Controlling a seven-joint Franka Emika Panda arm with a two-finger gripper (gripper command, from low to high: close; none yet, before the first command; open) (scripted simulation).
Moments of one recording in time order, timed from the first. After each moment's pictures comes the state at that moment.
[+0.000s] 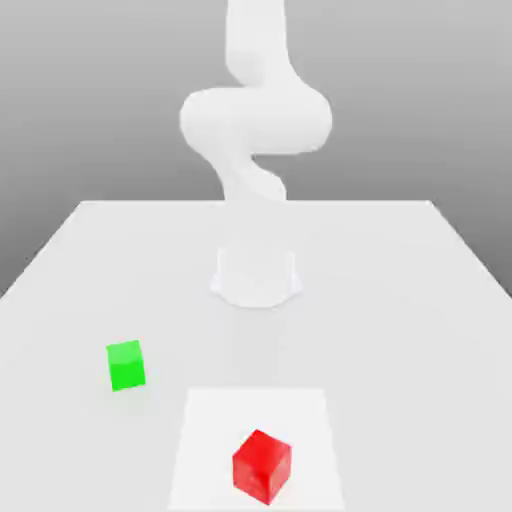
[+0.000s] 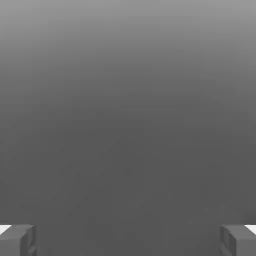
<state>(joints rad) -0.03 -0.71 0.03 -2.32 -0.02 2.34 0.87</state>
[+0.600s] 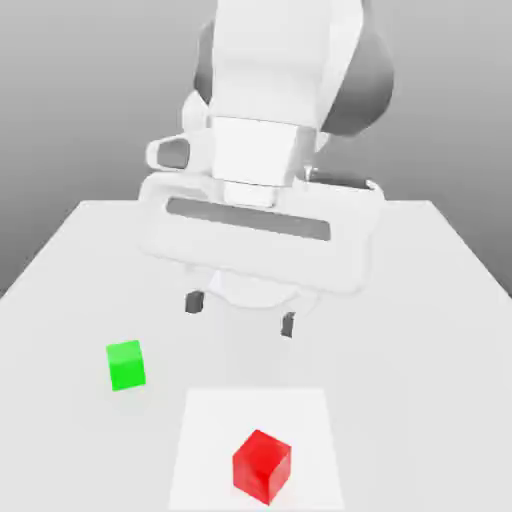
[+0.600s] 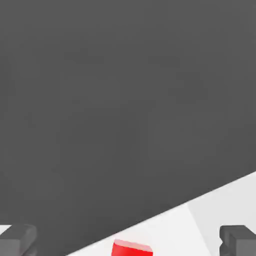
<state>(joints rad) -0.18 -0.05 0.17 -2.47 -0.15 2.60 1.35</state>
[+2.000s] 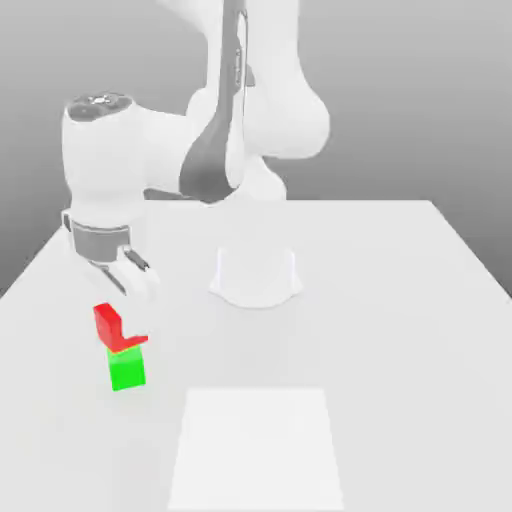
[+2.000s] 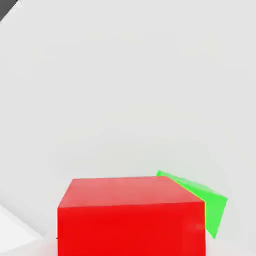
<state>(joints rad) -0.51 -0.24 -0.12 -2.91 -0.12 2.68 1.24</state>
